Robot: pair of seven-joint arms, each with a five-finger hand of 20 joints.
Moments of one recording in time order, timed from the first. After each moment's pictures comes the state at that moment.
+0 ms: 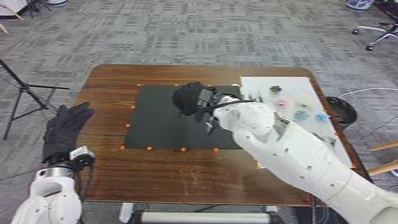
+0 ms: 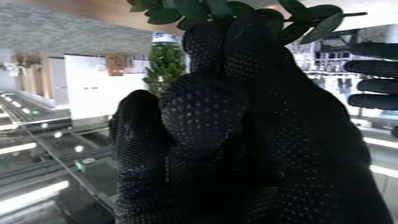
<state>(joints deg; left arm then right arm) 114.6 -69.3 -101.7 -106.2 56.0 8.1 12.4 -54.6 -64.6 36.4 -90.1 -136.0 -9.2 -3.4</state>
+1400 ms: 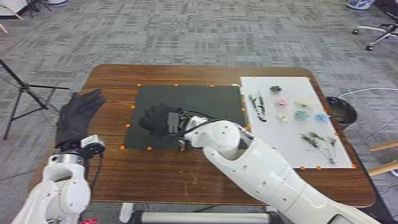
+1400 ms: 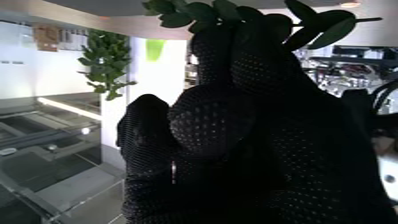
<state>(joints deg) 108.6 -68.2 -97.7 -104.2 56.1 5.6 13.1 -60.5 -77.5 38.0 -79.7 -153.9 -0.2 -18.3</state>
